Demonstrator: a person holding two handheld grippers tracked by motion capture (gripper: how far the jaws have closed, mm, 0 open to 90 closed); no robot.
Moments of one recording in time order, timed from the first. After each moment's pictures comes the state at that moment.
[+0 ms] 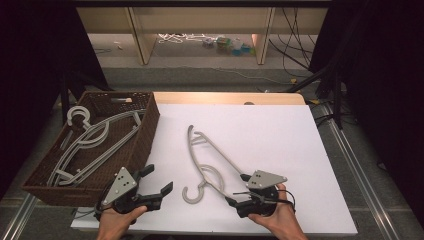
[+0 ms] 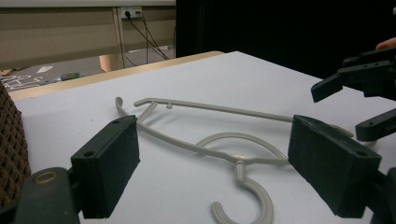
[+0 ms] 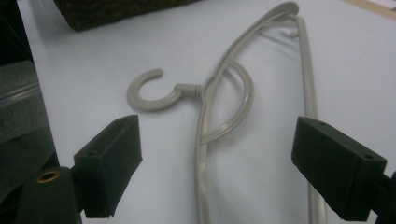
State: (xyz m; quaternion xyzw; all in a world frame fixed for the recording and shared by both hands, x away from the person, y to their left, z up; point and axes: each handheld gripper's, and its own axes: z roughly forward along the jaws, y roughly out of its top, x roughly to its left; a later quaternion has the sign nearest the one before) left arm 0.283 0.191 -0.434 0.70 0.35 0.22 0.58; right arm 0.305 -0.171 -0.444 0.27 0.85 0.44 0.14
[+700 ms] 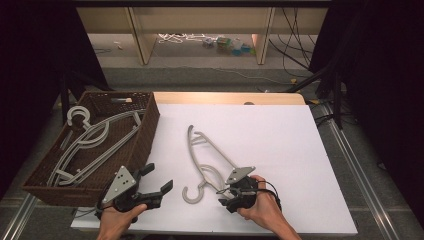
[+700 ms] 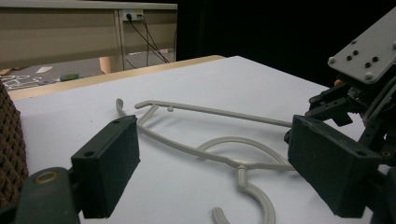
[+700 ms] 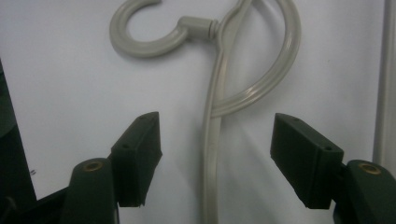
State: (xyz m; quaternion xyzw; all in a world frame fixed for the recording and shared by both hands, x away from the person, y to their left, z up) left arm 0.287 0.192 -0.437 0.70 0.35 0.22 0.59; right arm 0.334 -0.134 -0.466 0.26 0.91 0.30 0.09
